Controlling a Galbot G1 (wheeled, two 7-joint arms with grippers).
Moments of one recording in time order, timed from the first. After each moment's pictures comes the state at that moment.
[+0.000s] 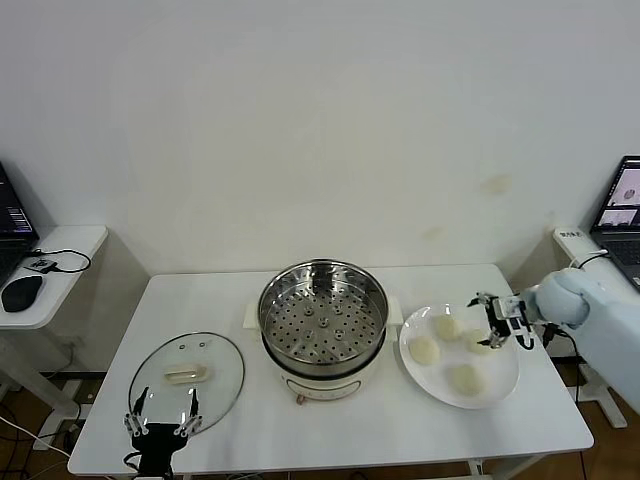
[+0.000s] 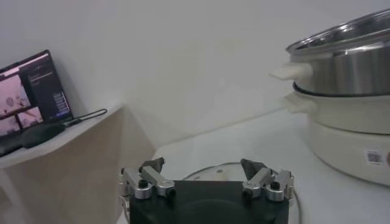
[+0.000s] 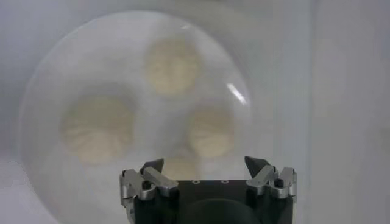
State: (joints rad) left arm 1.76 -1.34 -0.58 -2.03 0.09 0.03 -0.25; right arm -0.17 0.63 -0.57 1.21 -0.26 0.00 -0.97
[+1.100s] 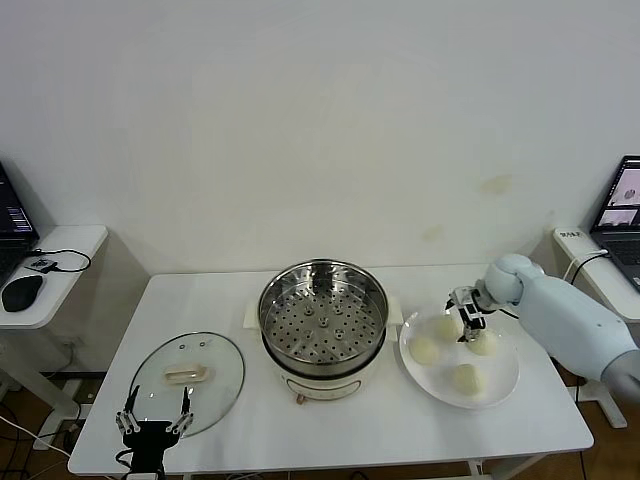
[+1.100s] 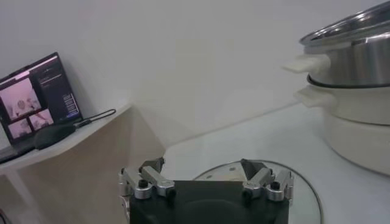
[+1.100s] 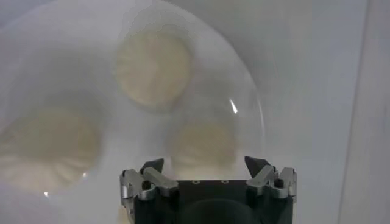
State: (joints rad) left arm 1.75 -1.33 -0.60 -2.01 0.10 0.03 -0.25; right arm -0.07 0.86 -0.69 0.94 -0.30 -0.01 -1.00
